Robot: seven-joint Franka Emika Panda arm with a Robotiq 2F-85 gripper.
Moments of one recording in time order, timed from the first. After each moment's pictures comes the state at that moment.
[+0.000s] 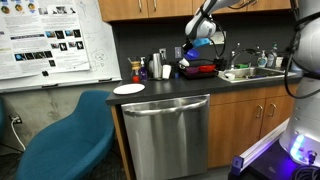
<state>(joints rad) -0.12 0.26 -0.05 -1.94 0.04 2.96 -0.24</state>
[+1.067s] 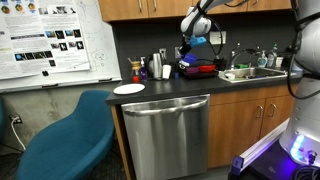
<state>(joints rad) -0.09 0.26 -0.02 -1.86 -0.04 2.66 -0.19</state>
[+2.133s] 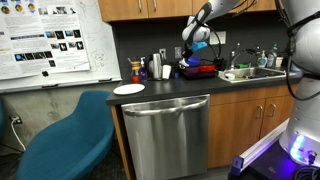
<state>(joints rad) -0.13 0.46 -0.07 -1.66 -0.08 2.66 -0.19</state>
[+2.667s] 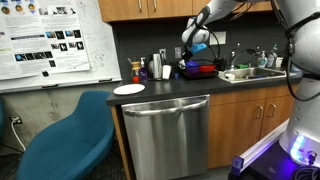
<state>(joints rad) -0.13 0.51 -0.08 -1.61 -0.08 2.66 -0.19</state>
